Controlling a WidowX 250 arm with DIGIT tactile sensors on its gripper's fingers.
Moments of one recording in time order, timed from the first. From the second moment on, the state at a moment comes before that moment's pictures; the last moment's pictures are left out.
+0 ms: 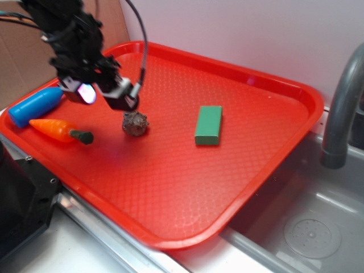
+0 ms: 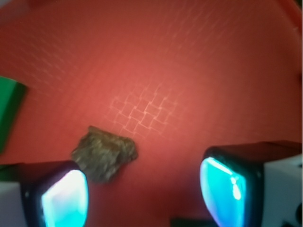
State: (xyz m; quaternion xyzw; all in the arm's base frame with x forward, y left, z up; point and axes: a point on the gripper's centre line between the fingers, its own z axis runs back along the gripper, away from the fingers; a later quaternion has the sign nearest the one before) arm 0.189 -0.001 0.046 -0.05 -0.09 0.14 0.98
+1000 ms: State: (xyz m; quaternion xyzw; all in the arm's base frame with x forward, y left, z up) arm 0.191 -0.023 0.077 -0.08 -0.10 0.03 0.99
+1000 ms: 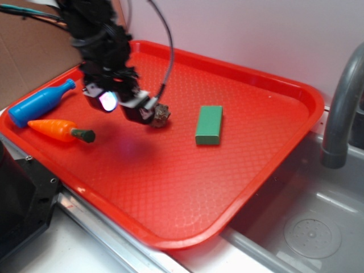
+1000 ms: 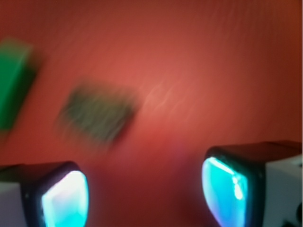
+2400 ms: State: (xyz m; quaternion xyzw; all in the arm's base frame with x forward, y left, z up) arm 0.250 -0.044 0.019 -0.06 -0.06 -0.13 0.99
